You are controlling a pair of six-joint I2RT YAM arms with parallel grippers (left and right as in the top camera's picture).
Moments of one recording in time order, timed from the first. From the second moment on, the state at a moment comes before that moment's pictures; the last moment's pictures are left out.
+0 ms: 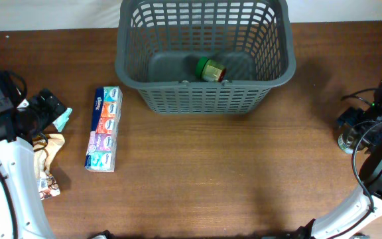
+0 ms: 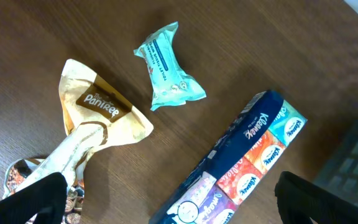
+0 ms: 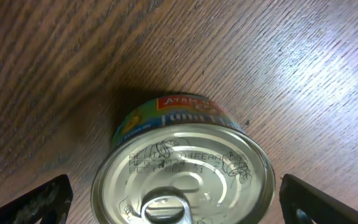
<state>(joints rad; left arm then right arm) 0.41 1.39 1.36 -0.97 -0.04 -0.33 -0.56 2.05 1.47 -1.02 0.08 0.35</state>
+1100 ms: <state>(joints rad) 0.41 1.39 1.36 -0.97 -0.04 -0.33 -0.56 2.05 1.40 -0.94 0.05 0.31</state>
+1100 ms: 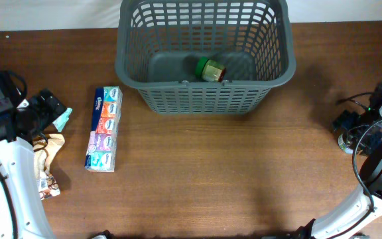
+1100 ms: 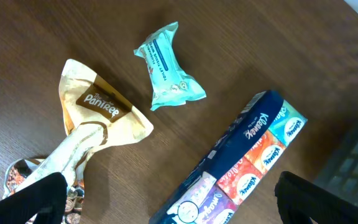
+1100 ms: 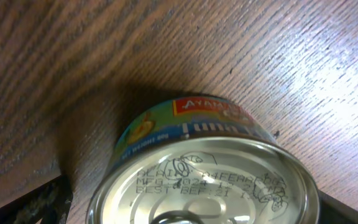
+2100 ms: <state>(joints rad) 0.41 1.39 1.36 -0.97 -0.04 -0.33 -0.62 2.05 1.40 -0.92 -0.02 0.28</state>
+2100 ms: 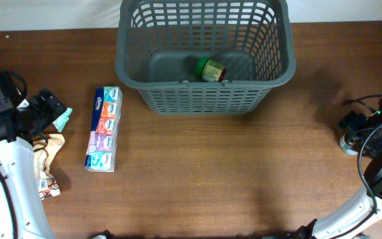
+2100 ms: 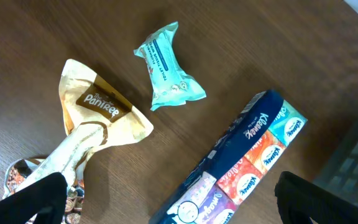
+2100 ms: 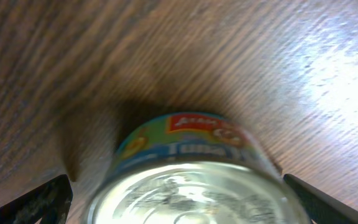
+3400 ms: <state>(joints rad) 0.41 1.39 1.36 -0.97 -0.04 -0.33 -0.61 2.05 1.40 -0.92 -0.01 0.27</state>
